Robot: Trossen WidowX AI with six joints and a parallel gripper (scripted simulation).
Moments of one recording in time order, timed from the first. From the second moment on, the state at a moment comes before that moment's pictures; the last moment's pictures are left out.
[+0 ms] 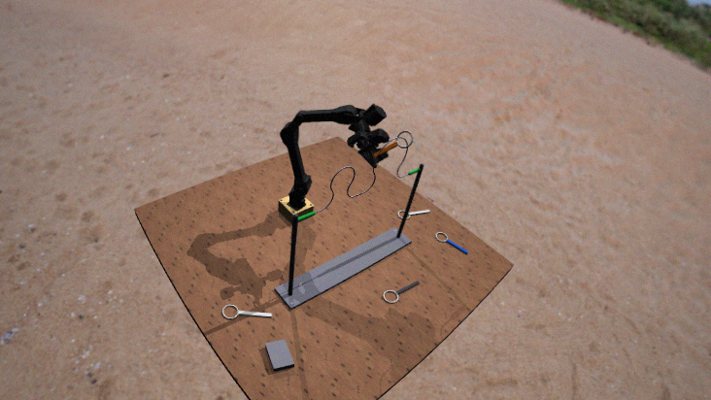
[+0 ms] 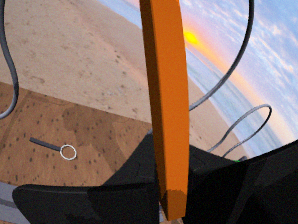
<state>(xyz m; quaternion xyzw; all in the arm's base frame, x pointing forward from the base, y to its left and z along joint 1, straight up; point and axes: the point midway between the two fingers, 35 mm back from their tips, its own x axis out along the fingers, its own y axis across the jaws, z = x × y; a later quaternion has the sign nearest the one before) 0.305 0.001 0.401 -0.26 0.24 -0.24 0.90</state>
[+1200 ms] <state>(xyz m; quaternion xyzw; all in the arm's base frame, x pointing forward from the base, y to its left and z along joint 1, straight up) 0.303 -0.011 0.413 -0.46 0.23 -0.27 0.81</state>
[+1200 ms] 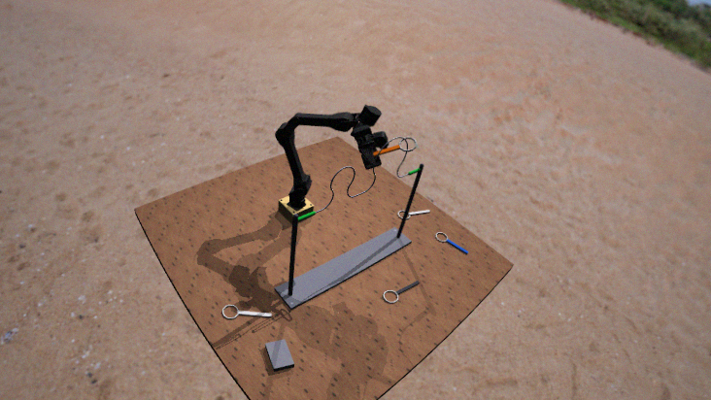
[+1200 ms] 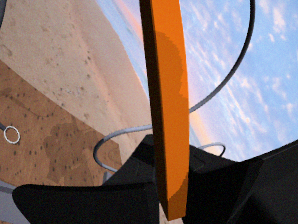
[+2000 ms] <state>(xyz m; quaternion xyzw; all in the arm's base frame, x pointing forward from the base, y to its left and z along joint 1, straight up) 0.302 -0.016 0.425 -0.58 0.22 -0.29 0.72</state>
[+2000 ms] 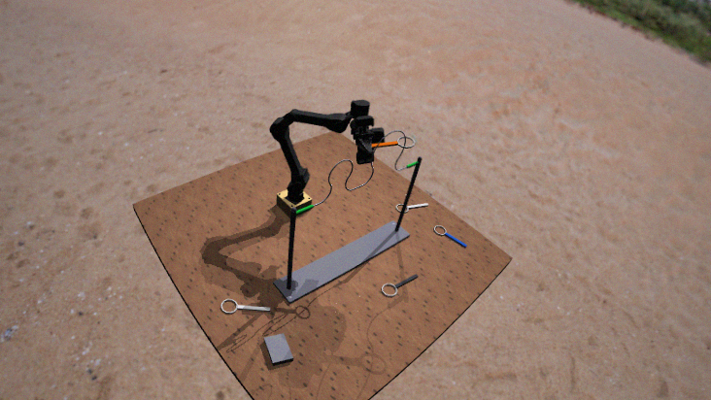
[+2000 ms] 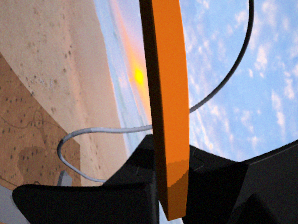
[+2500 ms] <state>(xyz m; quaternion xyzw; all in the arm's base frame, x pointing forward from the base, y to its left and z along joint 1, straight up) 0.300 -0.018 0.433 -0.65 0.21 -0.30 0.66</state>
